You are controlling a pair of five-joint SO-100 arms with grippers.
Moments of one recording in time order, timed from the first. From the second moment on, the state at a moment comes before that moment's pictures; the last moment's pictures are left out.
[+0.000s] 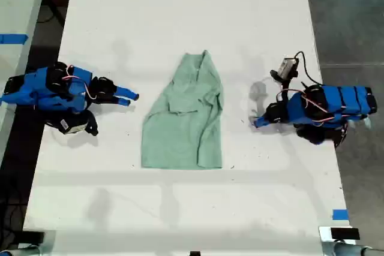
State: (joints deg) arm 0 -10.1 206.3 181.7 63.7 -2.4; arm 1 -0.6 200.2 174.0 79.5 -5.1
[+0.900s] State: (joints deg) arm 0 3.7 144.1 130.0 73.8 -7.2; arm 1 12.0 200.7 174.1 81.1 -9.8
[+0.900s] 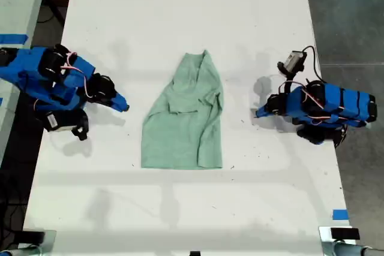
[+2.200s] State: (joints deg) arm 0 9.8 76.5 92.2 73.6 -22.3; arm 1 12.0 200.7 174.1 81.1 -11.2
